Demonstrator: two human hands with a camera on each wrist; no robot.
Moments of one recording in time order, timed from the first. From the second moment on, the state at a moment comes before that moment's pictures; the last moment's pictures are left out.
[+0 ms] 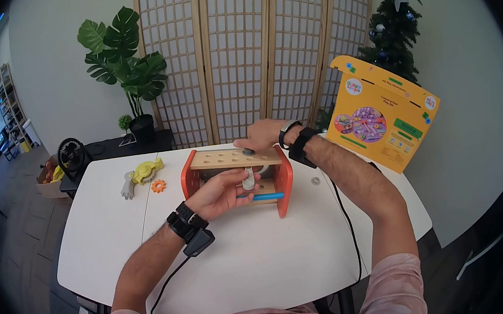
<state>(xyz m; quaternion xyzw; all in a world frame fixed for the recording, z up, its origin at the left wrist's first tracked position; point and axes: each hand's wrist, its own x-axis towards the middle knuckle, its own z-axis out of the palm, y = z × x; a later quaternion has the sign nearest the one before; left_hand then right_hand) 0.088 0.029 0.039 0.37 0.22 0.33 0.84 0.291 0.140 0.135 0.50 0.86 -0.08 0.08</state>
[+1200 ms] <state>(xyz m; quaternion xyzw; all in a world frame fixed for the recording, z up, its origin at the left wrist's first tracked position) 0.090 0.031 0.037 0.37 0.23 0.33 0.84 0.303 0.143 0.123 0.41 0.90 -0.09 0.07</state>
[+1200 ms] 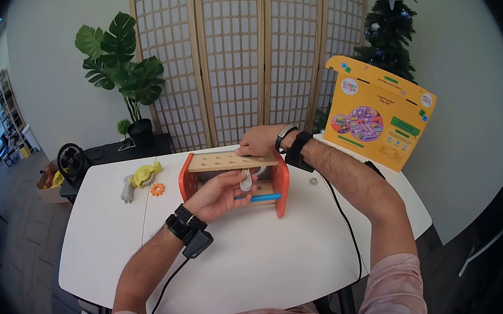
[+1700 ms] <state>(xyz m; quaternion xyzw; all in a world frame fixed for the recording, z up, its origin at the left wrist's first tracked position) 0.079 -0.034 0.055 0.47 0.27 0.25 0.80 0.332 0.038 0.166 0.44 0.88 -0.05 -0.15</state>
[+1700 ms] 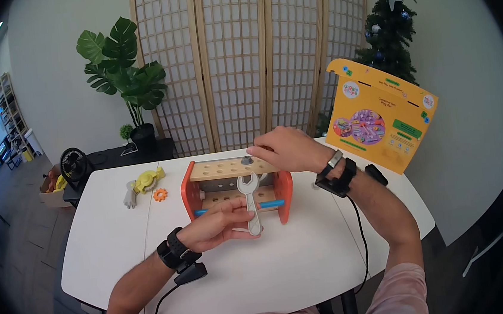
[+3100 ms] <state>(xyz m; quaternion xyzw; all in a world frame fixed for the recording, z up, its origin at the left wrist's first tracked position) -0.037 -0.036 0.111 0.54 0.47 0.46 0.52 0.533 -0.008 0.029 0.69 0.73 0.02 -0.03</state>
